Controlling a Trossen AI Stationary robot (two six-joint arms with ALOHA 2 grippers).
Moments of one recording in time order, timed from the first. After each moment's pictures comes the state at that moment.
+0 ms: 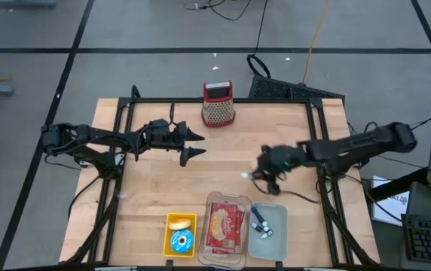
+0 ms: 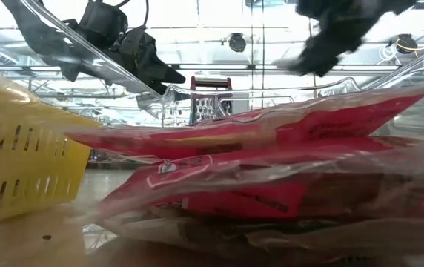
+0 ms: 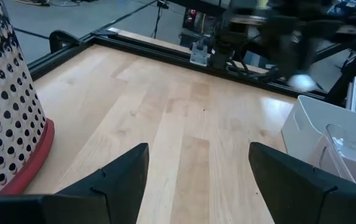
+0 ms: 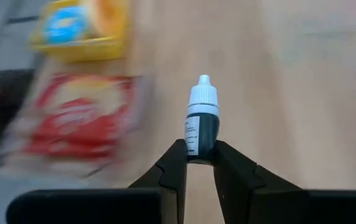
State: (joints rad) left arm 0.28 1.35 0.50 0.61 0.25 -0.17; right arm 0.10 1.17 0.80 -0.31 -0.08 0.19
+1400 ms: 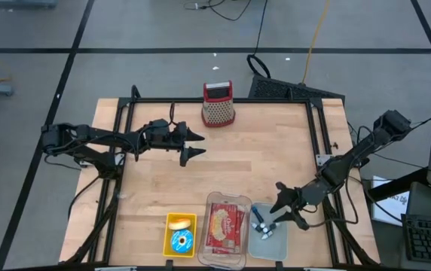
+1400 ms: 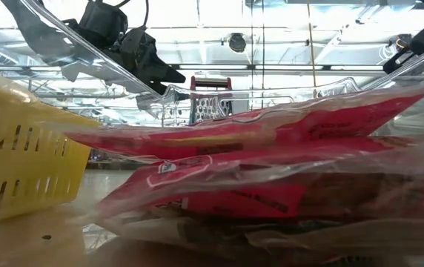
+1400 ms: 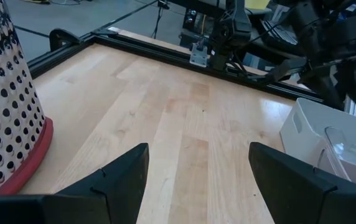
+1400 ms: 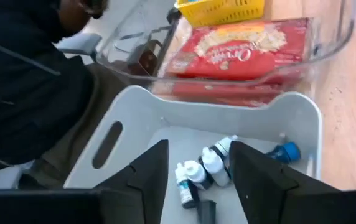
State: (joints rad) left arm 0.28 1.35 0.50 0.61 0.25 -0.19; right arm 0.67 1.04 0.41 0.15 0.08 0.56
